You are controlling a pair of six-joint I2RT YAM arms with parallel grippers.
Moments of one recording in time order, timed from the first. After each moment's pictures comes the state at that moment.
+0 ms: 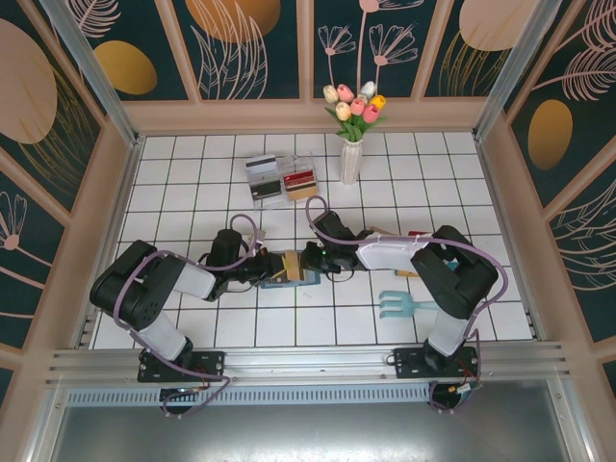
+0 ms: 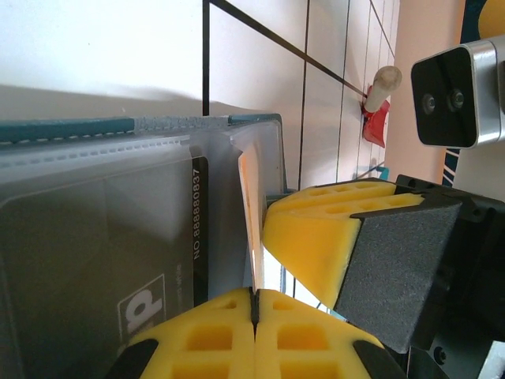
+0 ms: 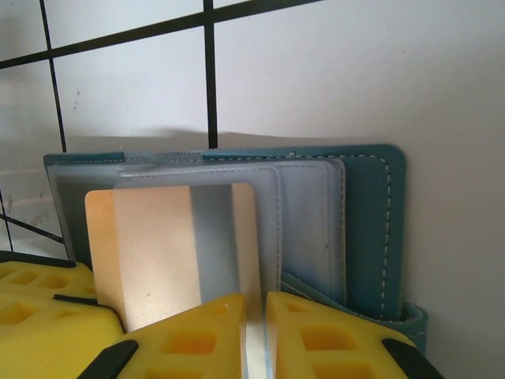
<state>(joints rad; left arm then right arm) -0.47 1.65 0.37 0.67 0.70 -1.03 0.82 1.75 0.90 -0.12 -0.23 0.89</state>
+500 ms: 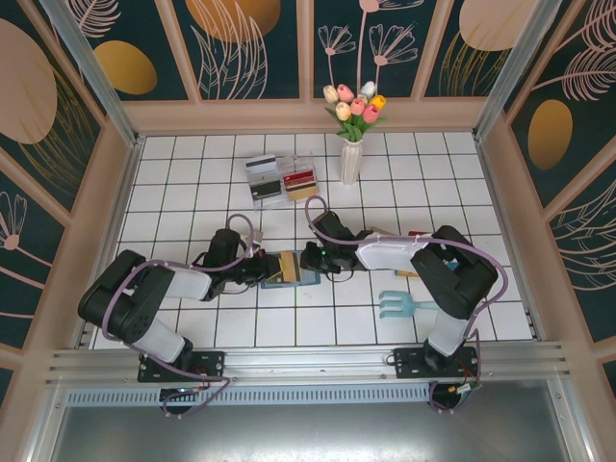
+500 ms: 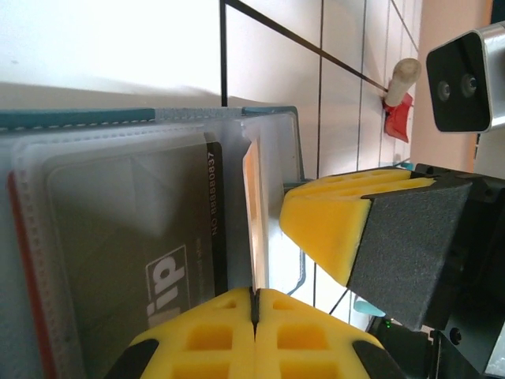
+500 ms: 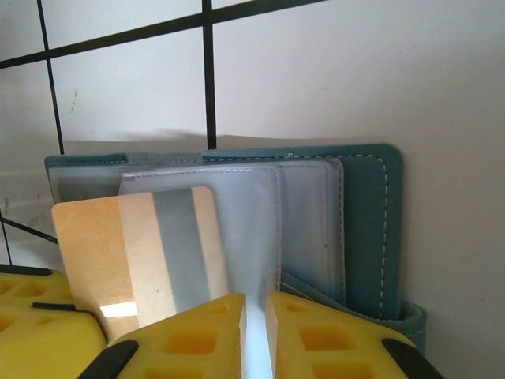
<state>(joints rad) -0.46 1.54 0.37 0.47 0.65 -0.93 0.82 1.75 0.90 -0.13 -0.21 0.89</state>
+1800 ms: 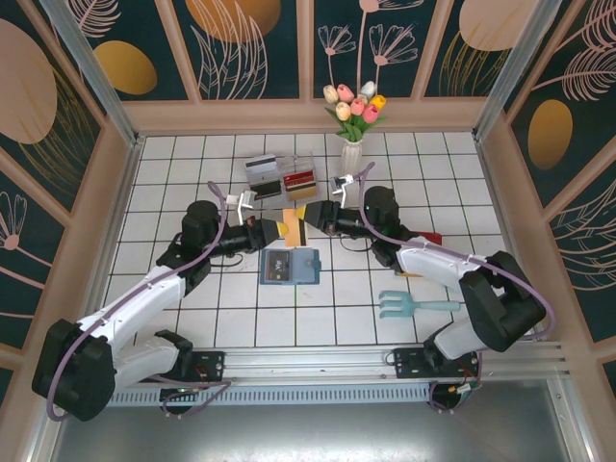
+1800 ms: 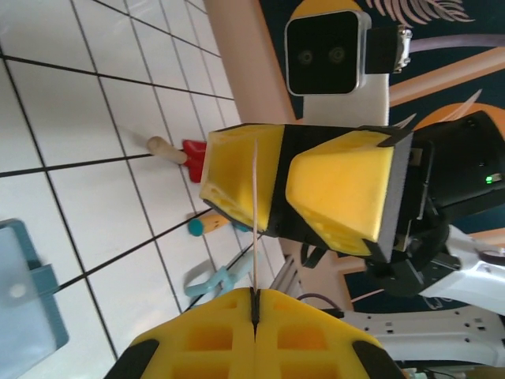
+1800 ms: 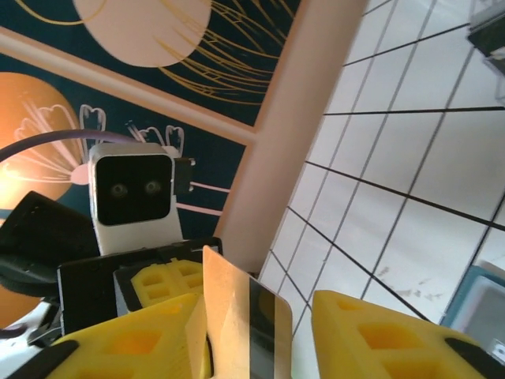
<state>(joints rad) -0.46 1.11 0.60 0.25 0.74 -0.99 0.61 1.46 0.73 0.64 -0.71 1.05</state>
